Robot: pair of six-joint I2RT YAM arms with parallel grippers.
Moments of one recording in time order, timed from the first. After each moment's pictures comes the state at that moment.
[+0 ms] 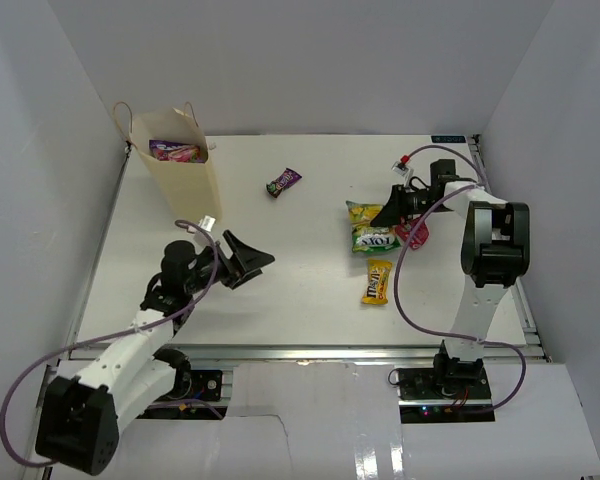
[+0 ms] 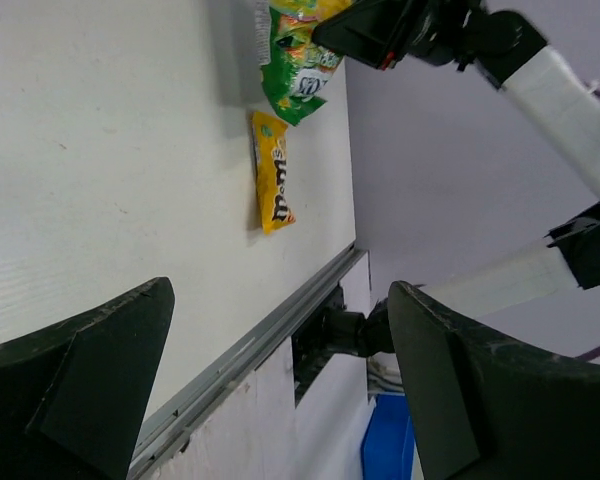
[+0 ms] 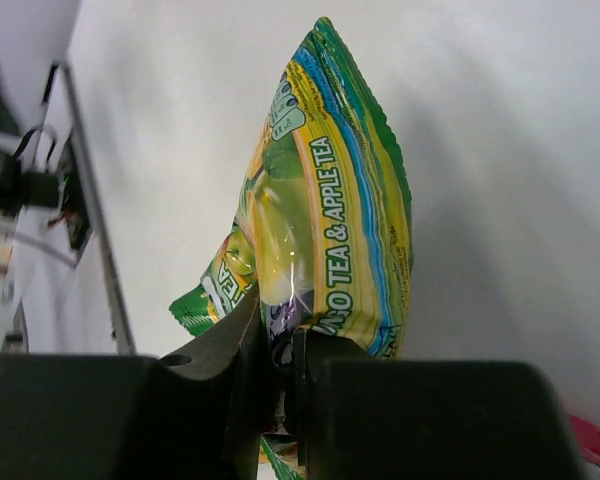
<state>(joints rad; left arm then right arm) -0.28 0.84 0.37 0.21 0.58 -1.04 -0.02 2.04 1.39 -0.52 -1.13 -0.29</state>
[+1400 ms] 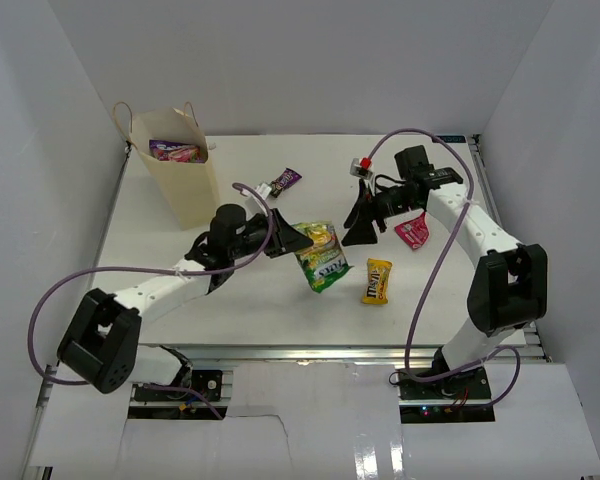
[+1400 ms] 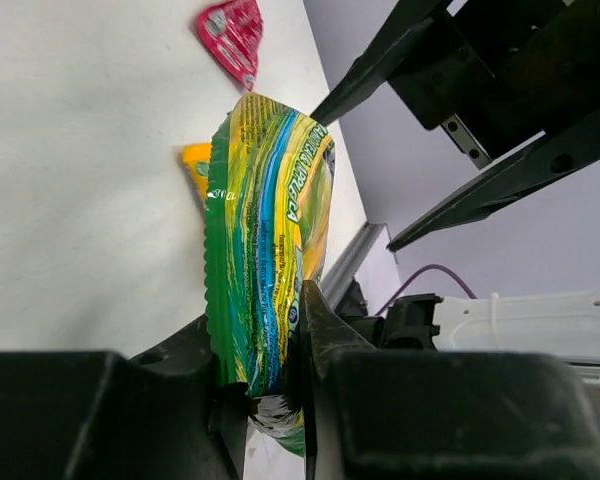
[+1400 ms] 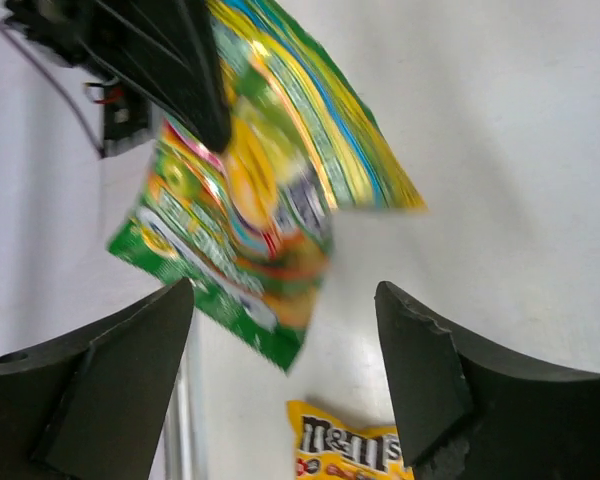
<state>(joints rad) -0.59 1.39 0.71 0.43 0.49 -0.93 0.28 1.67 1.37 -0.87 -1.17 -0.64</state>
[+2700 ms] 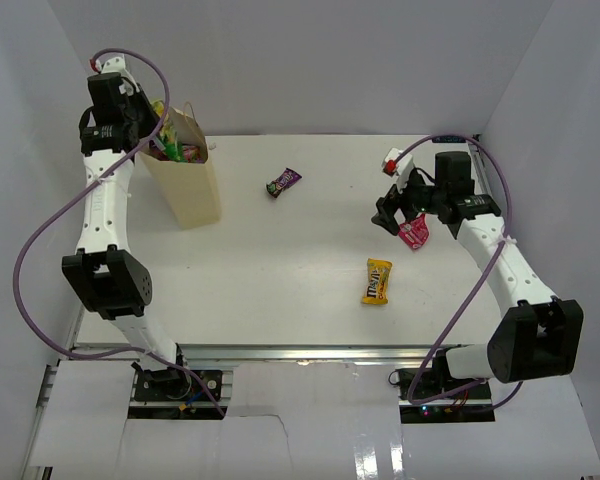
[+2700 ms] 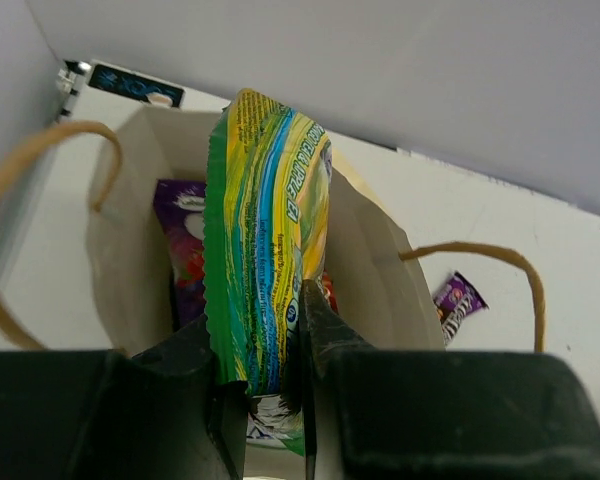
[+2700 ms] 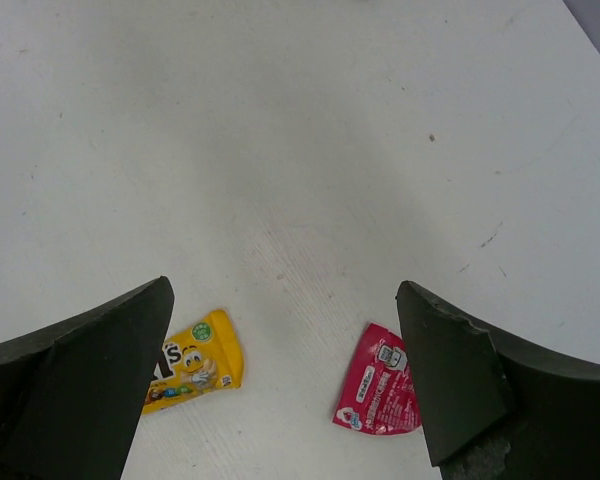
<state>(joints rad) 0.12 1.78 1.99 -0.58 0.03 -0.23 0.18 1.35 1.16 -0.47 -0.64 -0.61</state>
